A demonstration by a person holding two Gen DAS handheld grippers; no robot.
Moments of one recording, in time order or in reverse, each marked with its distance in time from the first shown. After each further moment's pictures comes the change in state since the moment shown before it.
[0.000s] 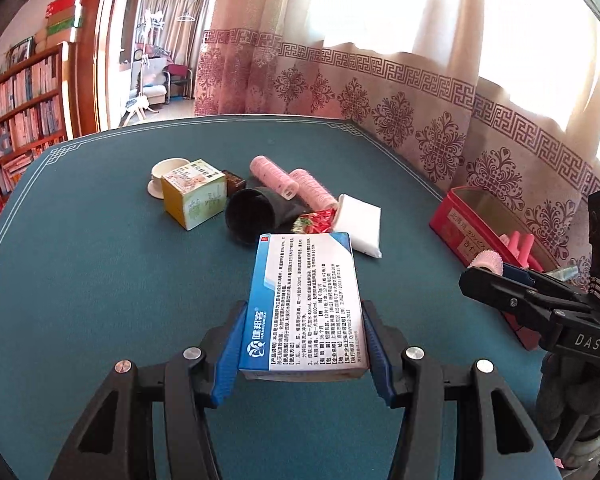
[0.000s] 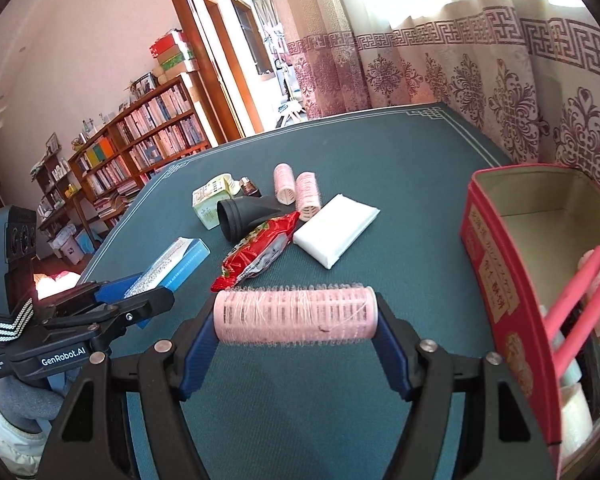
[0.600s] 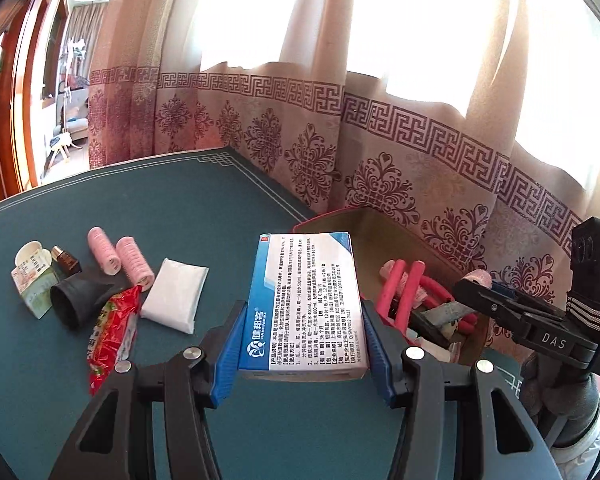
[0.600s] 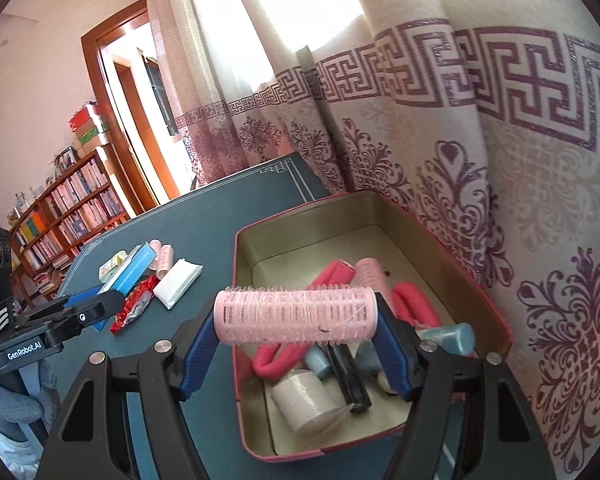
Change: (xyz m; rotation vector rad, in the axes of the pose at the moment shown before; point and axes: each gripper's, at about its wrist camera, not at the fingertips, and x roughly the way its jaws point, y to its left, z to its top) left arm 0.022 -0.140 0.049 0.158 -0.047 -0.244; right arm -0.120 -0.124 -0.013 0.180 -0.173 -0.269
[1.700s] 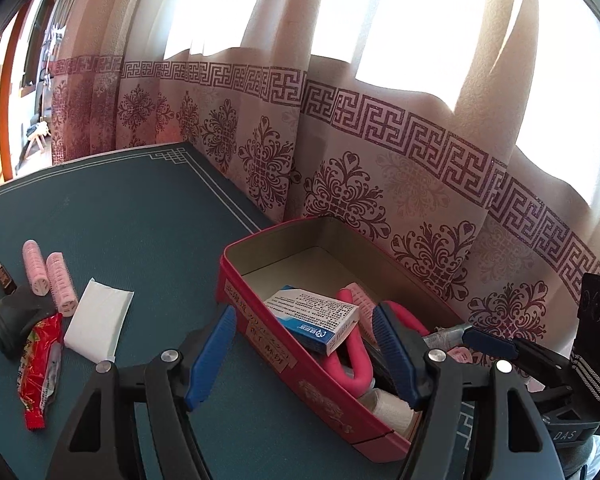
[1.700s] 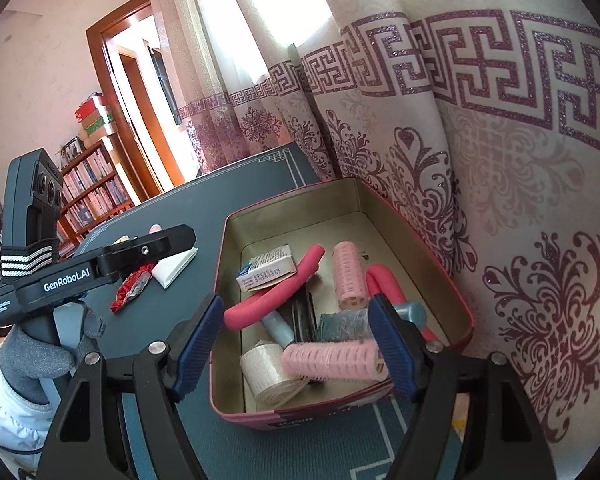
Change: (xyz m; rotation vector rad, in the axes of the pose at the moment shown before) left arm 0.051 -0.027 0.022 -0.038 0.023 -0.082; right arm -0.018 -0.020 -0.010 -0.022 0.061 0.046
